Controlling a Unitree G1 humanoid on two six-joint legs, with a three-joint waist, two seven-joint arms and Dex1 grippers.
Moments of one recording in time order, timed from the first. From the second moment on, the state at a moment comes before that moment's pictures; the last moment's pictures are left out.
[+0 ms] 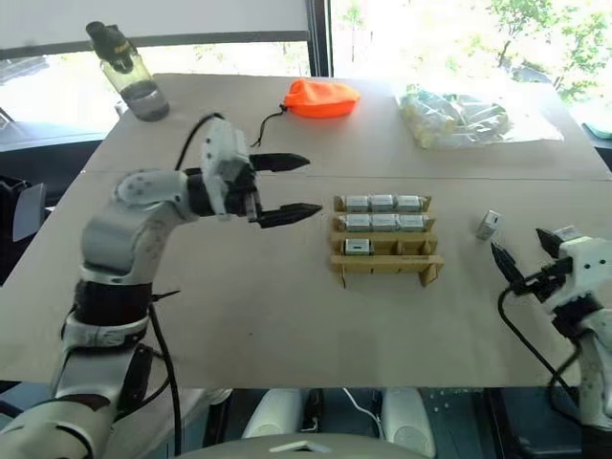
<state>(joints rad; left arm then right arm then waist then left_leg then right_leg) -0.65 0.60 0.04 -0.21 -0.44 0.58 -1.10 0.08 -0.50 -0.45 -0.10 0.42 0.13 0.56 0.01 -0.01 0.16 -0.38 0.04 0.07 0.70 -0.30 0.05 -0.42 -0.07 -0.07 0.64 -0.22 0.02</state>
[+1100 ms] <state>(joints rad) -0.42 0.93 0.23 -0.36 -0.73 0.62 -1.27 -0.19 -0.25 -0.32 0.00 0.29 0.34 0.06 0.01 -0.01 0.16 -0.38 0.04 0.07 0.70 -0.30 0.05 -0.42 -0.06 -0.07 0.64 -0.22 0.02</state>
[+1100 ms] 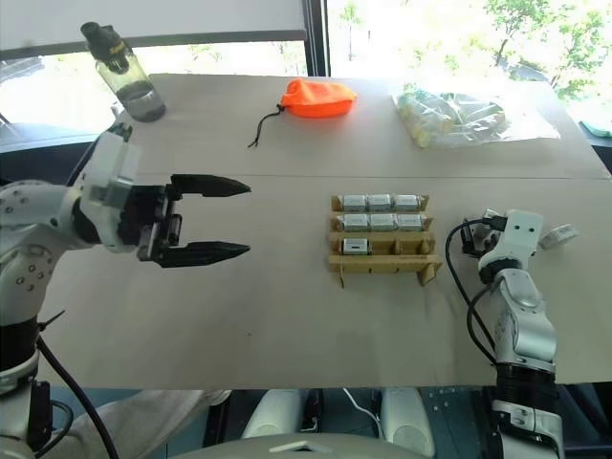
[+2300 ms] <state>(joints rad) -0.48 0.93 0.17 -0.34 -0.73 0.54 -1.28 -0.33 -0.68 0.02 -0.03 0.40 0.12 1.16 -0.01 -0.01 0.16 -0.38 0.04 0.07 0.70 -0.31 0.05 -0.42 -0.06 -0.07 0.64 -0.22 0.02</state>
